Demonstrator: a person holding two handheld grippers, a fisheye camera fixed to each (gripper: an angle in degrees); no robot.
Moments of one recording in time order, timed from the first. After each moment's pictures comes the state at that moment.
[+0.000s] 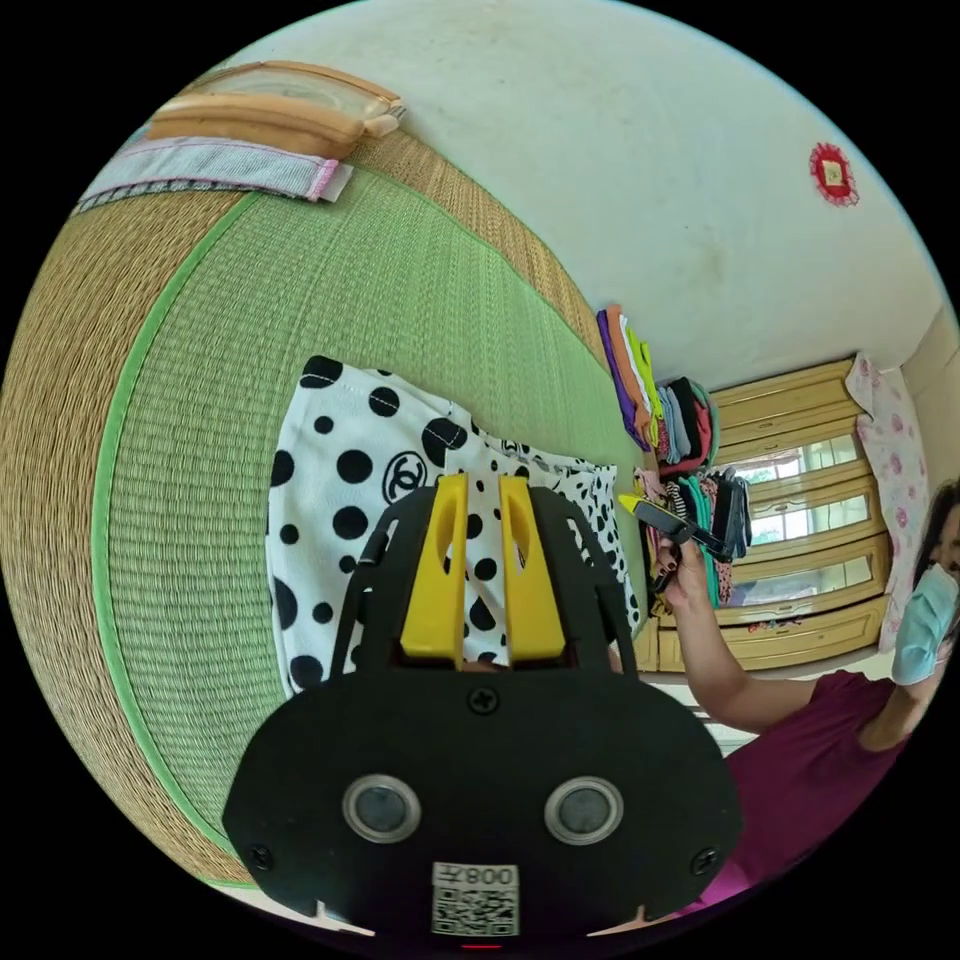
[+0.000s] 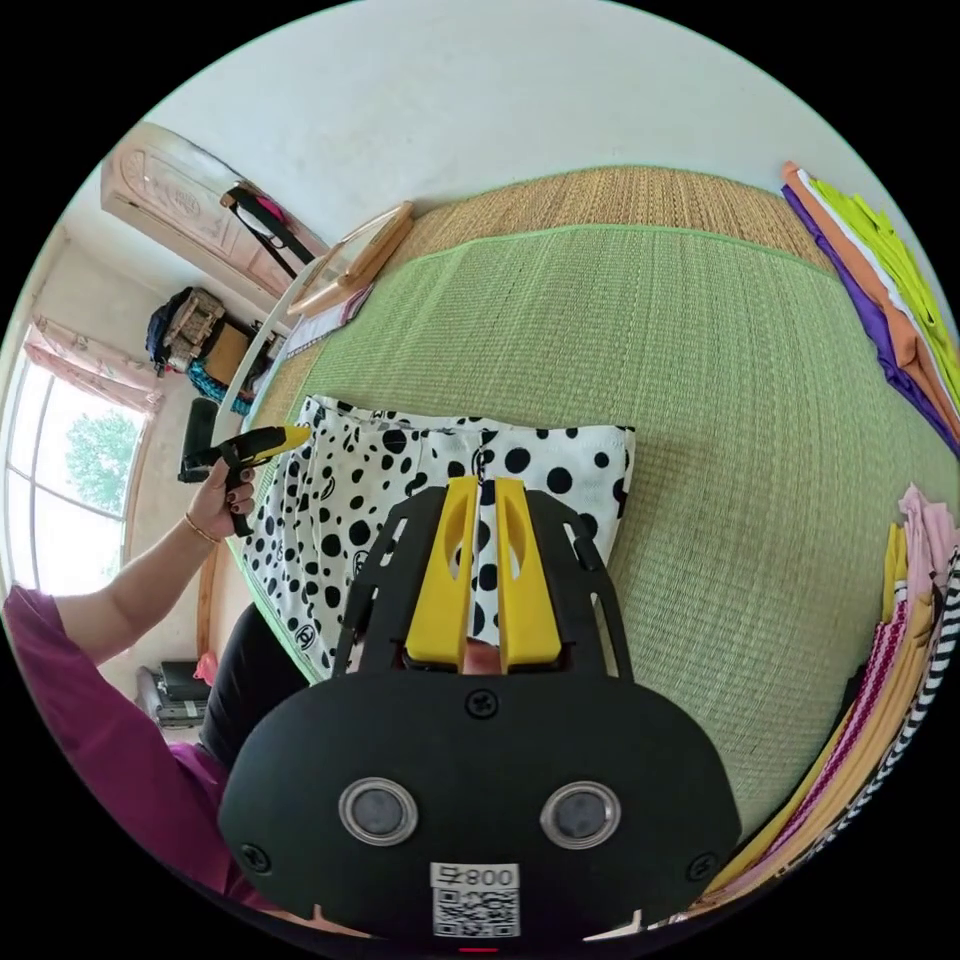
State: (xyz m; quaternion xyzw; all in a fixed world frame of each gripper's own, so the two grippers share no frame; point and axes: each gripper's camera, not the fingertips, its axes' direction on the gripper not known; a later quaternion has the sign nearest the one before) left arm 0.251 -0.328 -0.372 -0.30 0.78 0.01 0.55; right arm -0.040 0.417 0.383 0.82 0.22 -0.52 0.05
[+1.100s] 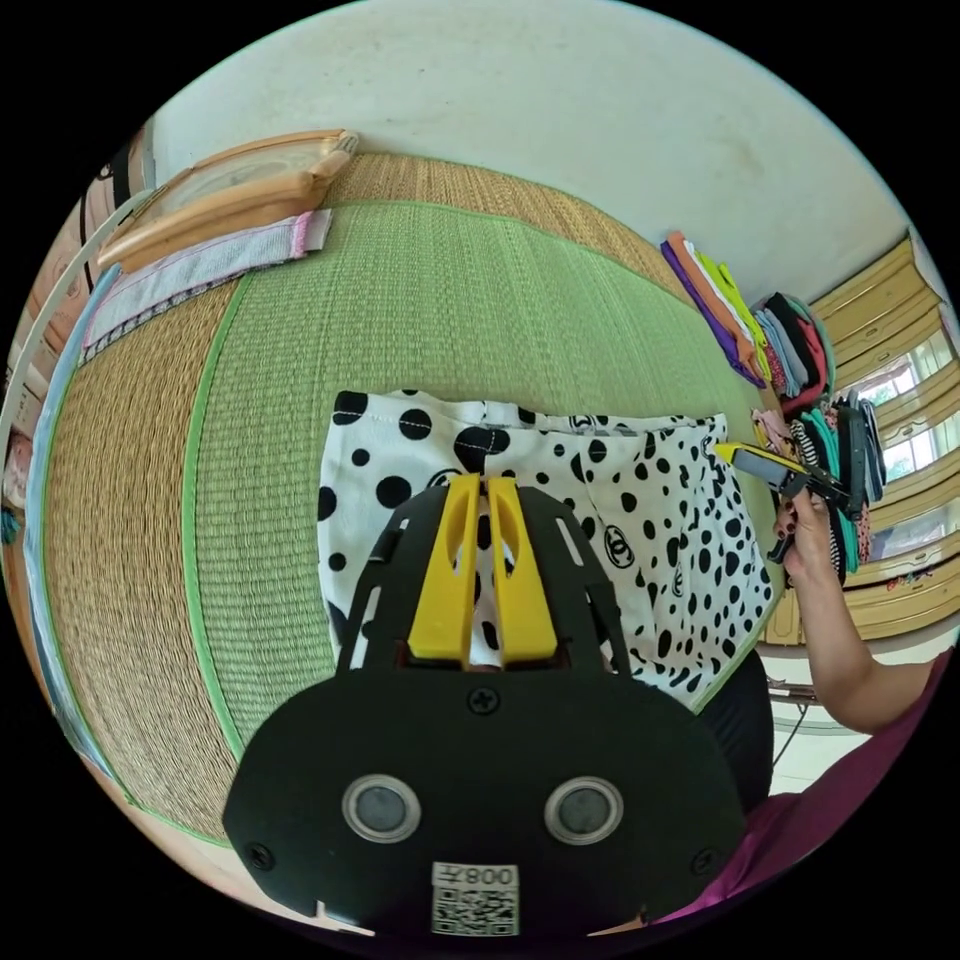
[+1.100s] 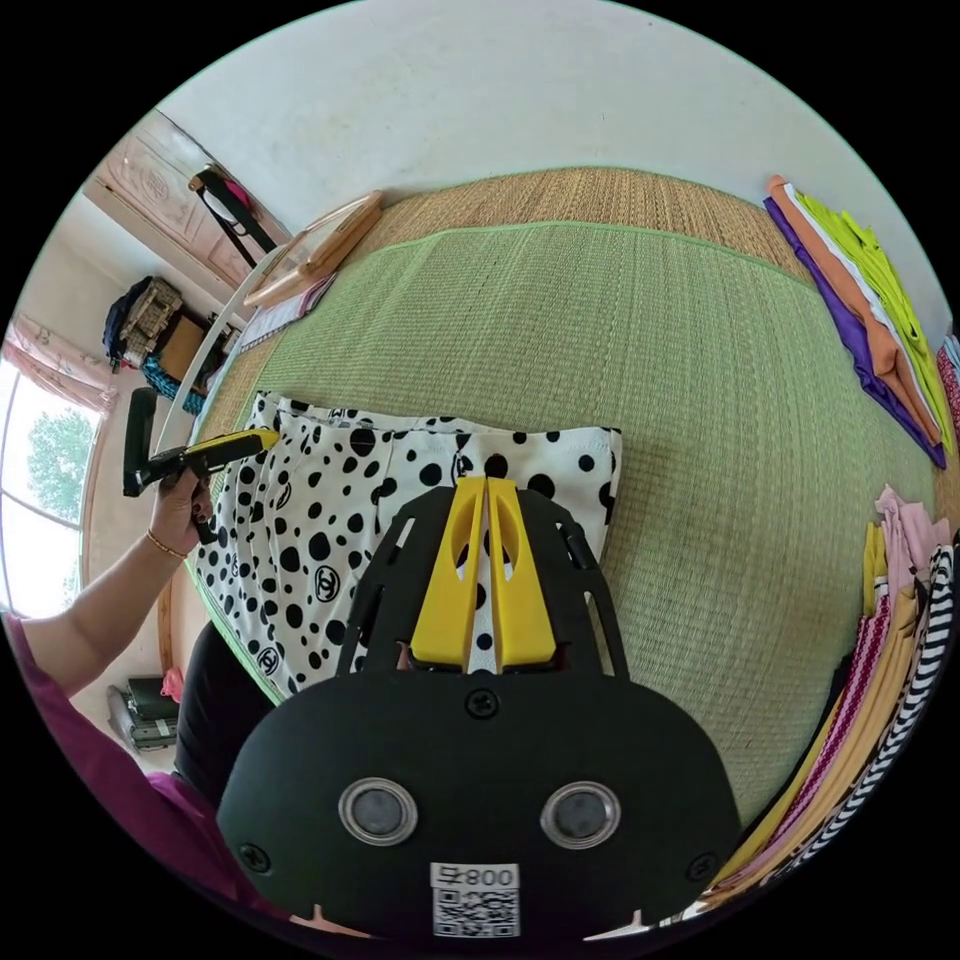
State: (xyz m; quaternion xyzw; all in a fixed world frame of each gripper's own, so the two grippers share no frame) left arm 0.241 -0.380 -0.472 -0.23 0.67 0.14 0.69; right arm -0.050 0.420 0.409 0.86 0.21 -0.47 0.04
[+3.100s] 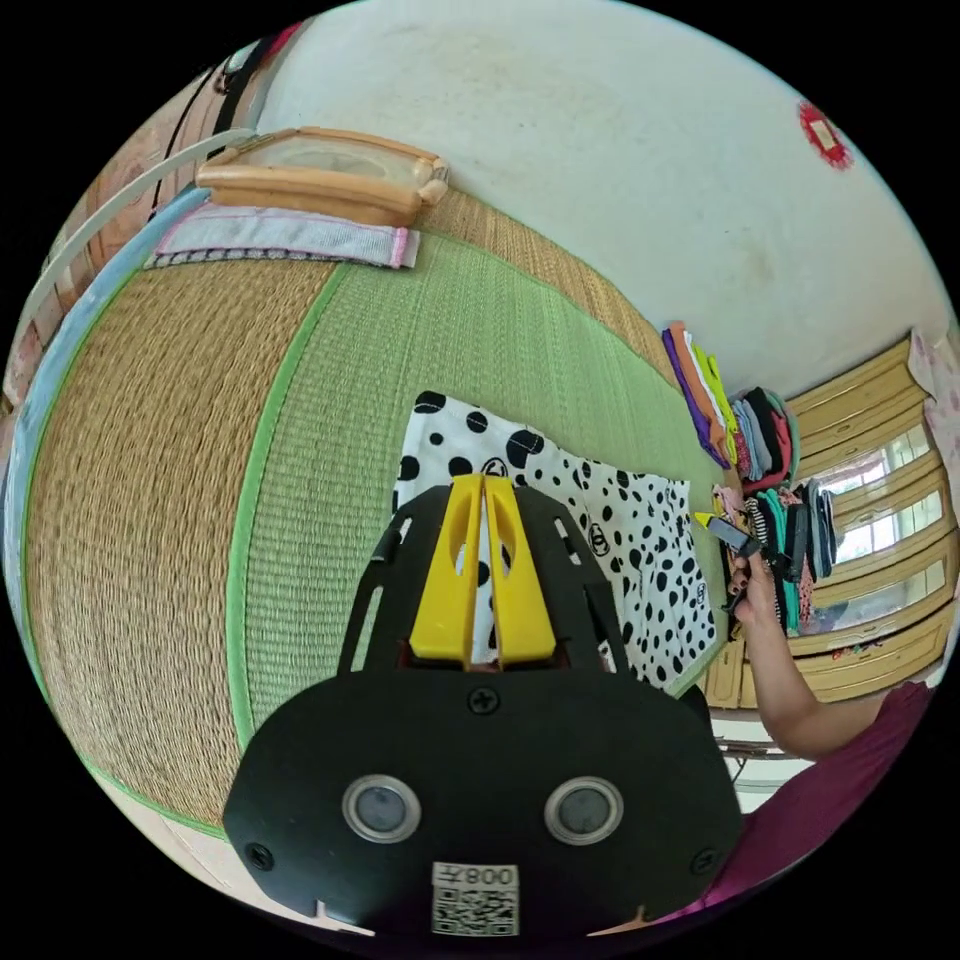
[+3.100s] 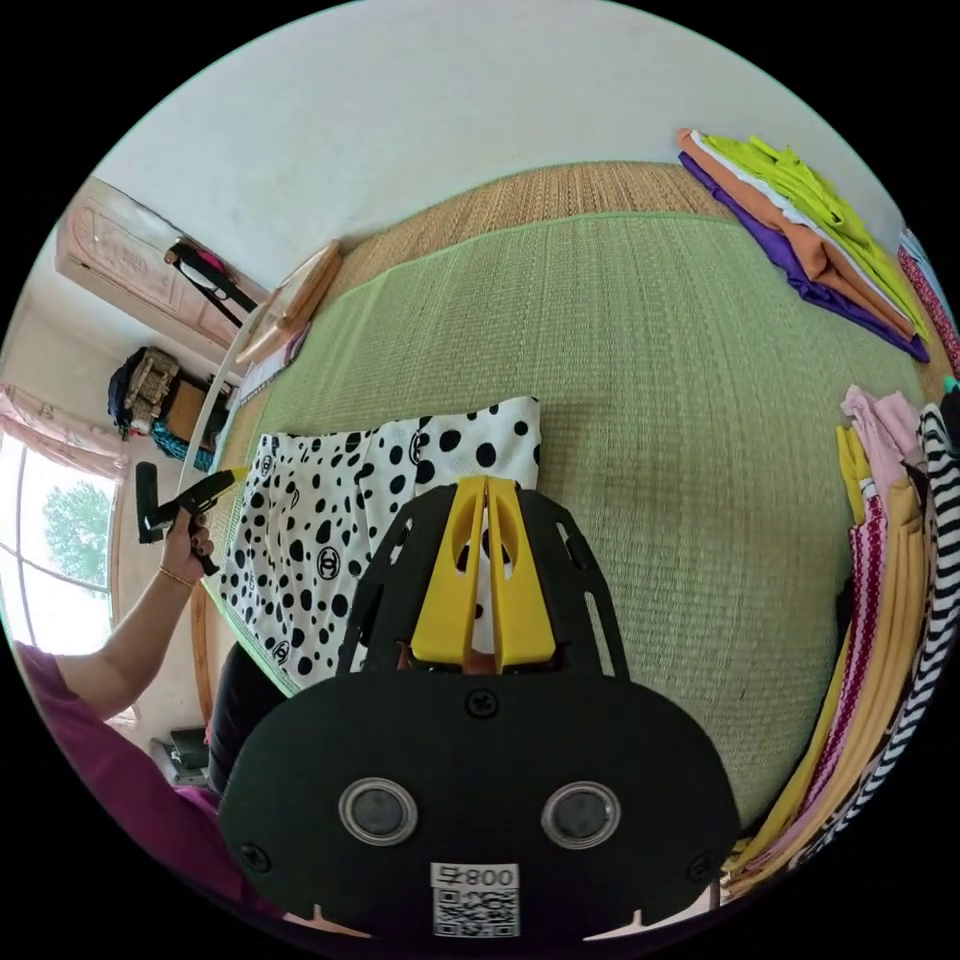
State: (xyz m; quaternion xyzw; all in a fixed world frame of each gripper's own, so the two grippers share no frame) left arm 0.044 -0.350 -0.377 -0.25 0.69 0.02 0.68; right arm 0.062 0.398 0.369 0.86 0.13 -0.50 0.05
